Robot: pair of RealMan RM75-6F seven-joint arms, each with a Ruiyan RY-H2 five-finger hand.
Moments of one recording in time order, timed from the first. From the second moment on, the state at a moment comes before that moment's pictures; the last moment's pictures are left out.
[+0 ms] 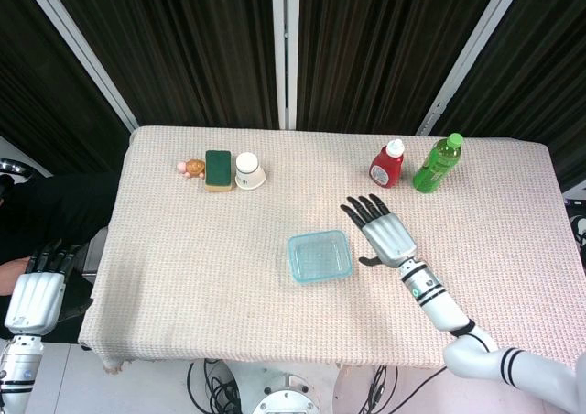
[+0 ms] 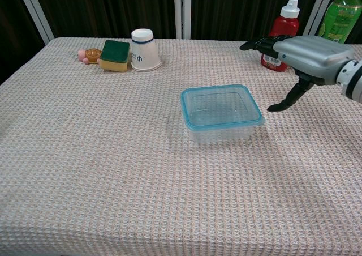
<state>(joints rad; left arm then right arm) -0.11 -1.20 -0.03 -1.53 1.50 1.46 0.10 0.62 -1.56 0.20 -1.33 -1.44 0.95 -0.23</state>
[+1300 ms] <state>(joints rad) -0.74 -1.32 -0.15 -1.60 1.56 0.77 0.03 0.49 -1.32 0.10 -1.68 -1.48 1.24 -0.22</state>
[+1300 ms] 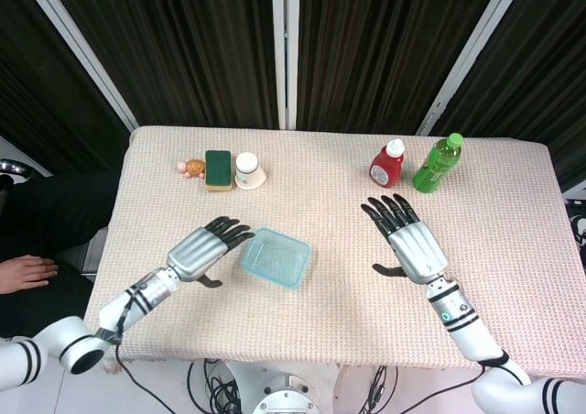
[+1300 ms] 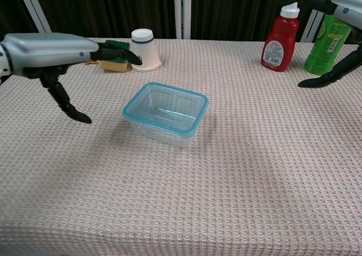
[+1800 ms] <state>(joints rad) -0.94 -1.43 -0.19 -1.58 1.11 0.59 0.34 0.46 -1.33 0.06 -1.61 -1.52 1.25 -0.12</state>
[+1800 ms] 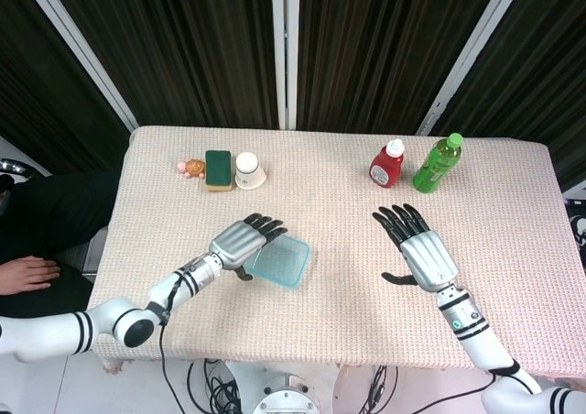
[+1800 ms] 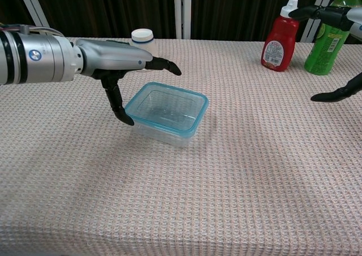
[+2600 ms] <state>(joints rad) -1.16 -1.48 -0.08 -1.56 0.67 0.62 0.45 0.50 -1.45 0.02 -1.51 -1.67 1.23 -0.03</state>
